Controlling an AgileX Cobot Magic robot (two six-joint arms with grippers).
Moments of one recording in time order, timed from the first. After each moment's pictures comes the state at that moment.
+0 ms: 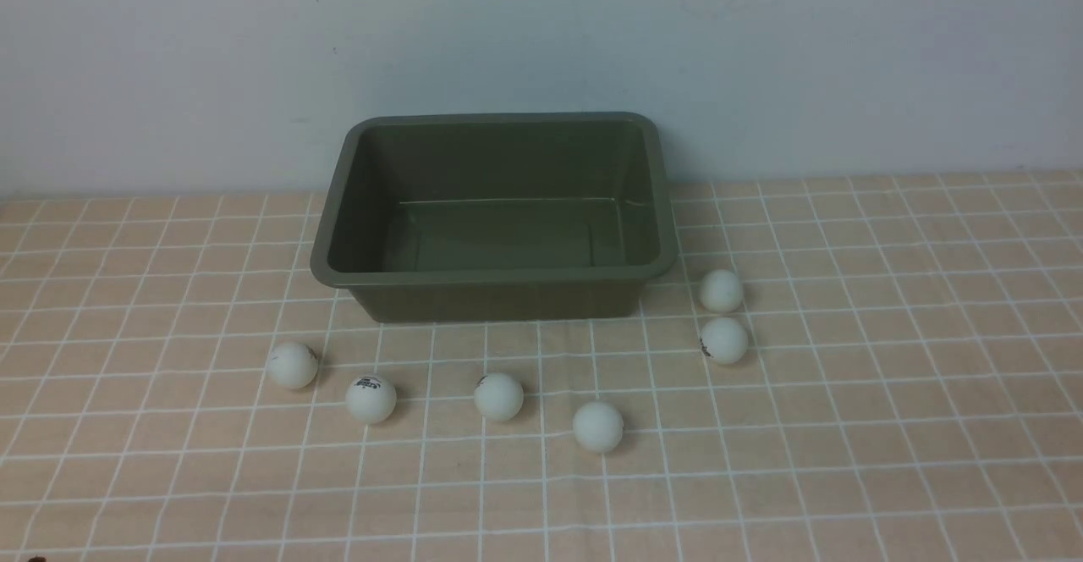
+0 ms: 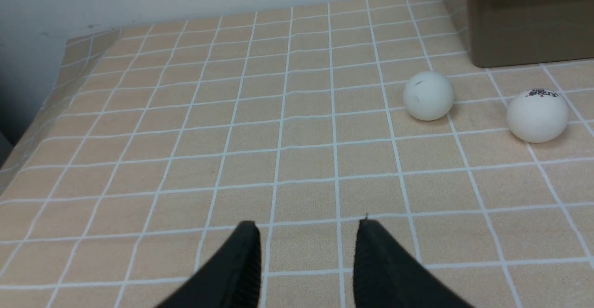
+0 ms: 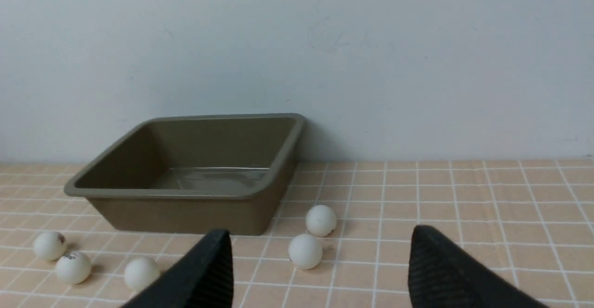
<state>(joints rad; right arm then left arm) 0.02 -0.01 -0.40 0.40 0.73 -0.15 0.09 -0.01 0.03 0.02 0.39 0.07</state>
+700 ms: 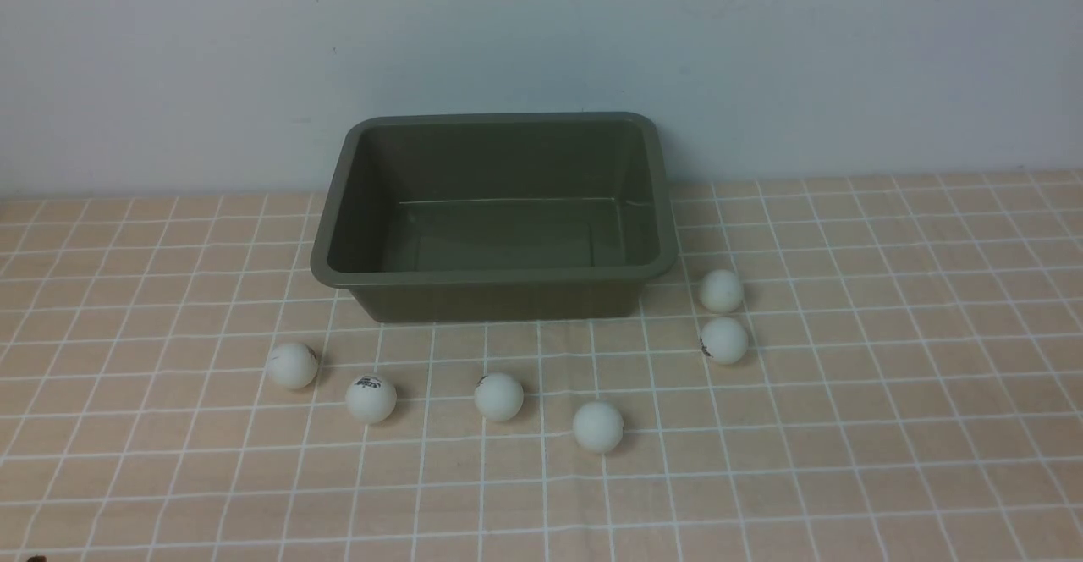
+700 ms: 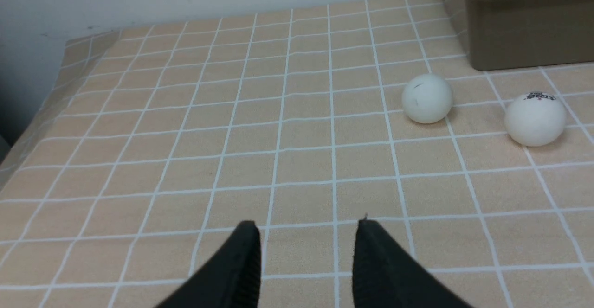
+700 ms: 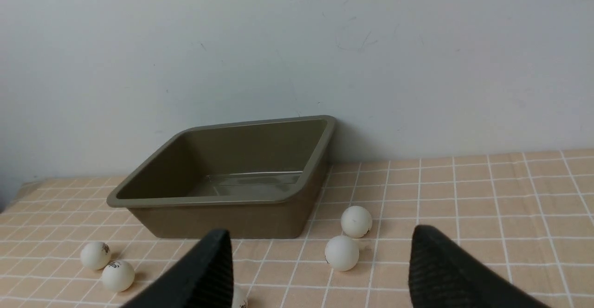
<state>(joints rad) 0.02 -0.01 -0.40 0.48 0.73 -0.15 0.09 -0.01 0.03 -0.02 0.37 0.06</state>
